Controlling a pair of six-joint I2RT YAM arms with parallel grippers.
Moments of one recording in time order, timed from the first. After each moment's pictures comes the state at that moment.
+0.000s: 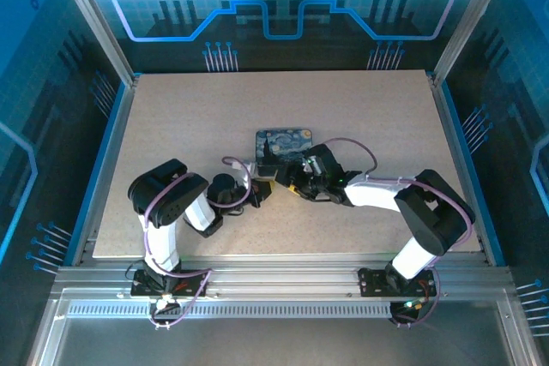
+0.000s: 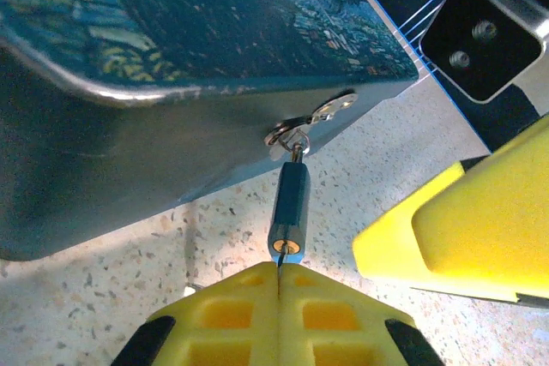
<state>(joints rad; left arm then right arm) -0.56 1.91 0.33 1.28 0.32 -0.61 0.66 1.62 0.73 0.17 -0.32 1.08</state>
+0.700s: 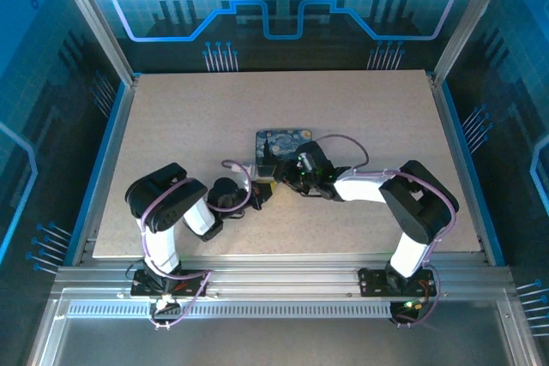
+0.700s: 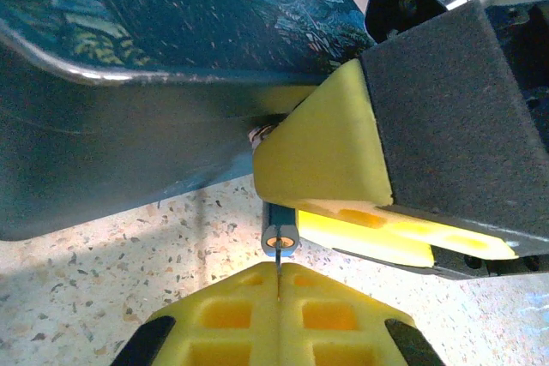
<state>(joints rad) -0.61 1.87 0.30 1.28 0.24 -0.63 0.69 1.74 0.82 0.19 -0.22 1.12</state>
